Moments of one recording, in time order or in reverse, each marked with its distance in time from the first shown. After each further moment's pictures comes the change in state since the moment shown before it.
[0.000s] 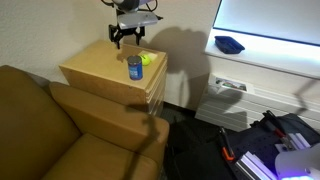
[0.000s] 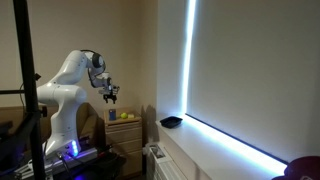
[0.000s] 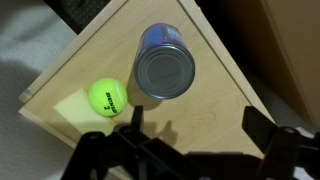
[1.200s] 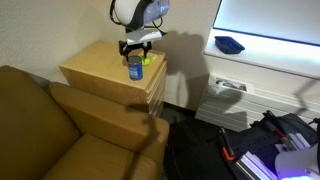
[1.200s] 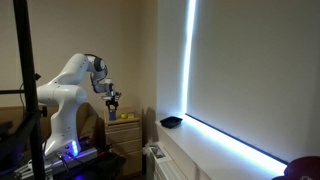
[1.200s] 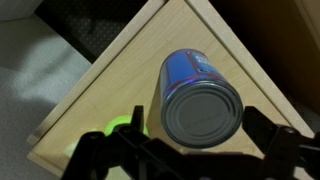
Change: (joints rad) arm 0.008 0.102 -0.049 0.018 0.035 -0.002 0.032
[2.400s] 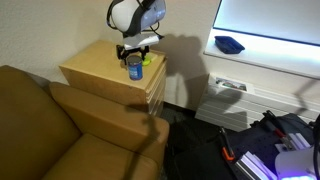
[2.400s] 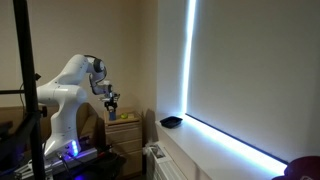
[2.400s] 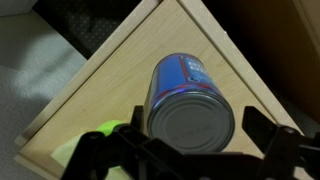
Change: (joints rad) arm 0.035 0.031 -0.016 0.014 -0.012 0.016 0.006
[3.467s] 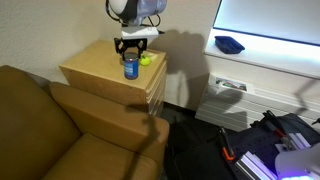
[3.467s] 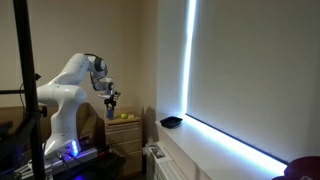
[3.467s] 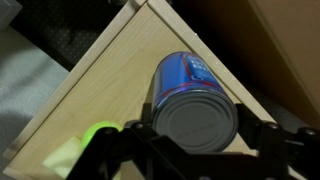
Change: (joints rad) arm -0.062 -0.045 0.064 0.009 0.124 -0.054 -0.055
